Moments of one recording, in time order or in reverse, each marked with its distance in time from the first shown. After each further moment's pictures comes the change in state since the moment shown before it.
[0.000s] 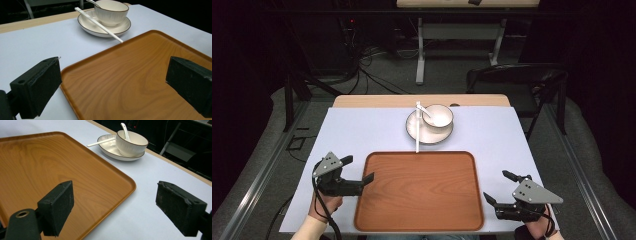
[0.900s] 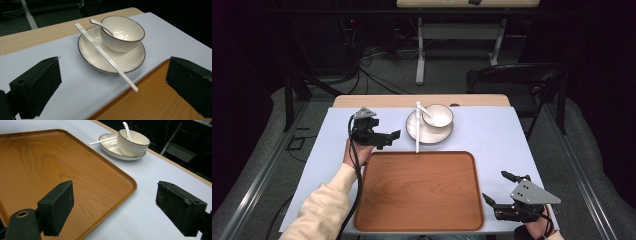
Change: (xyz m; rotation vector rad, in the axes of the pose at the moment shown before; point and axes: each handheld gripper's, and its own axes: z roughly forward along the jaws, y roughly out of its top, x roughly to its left) left arm 0.027 0.095 0.111 0.089 -0.002 -0.060; right arm 0.002 0.000 0.002 0.011 0.005 -0.022
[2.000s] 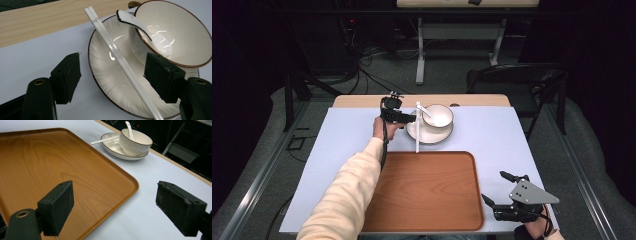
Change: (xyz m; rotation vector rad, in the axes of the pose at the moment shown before) left arm 0.029 0.036 0.122 0.233 0.102 -0.087; right arm 0.001 0.000 0.002 0.005 0.015 -0.008
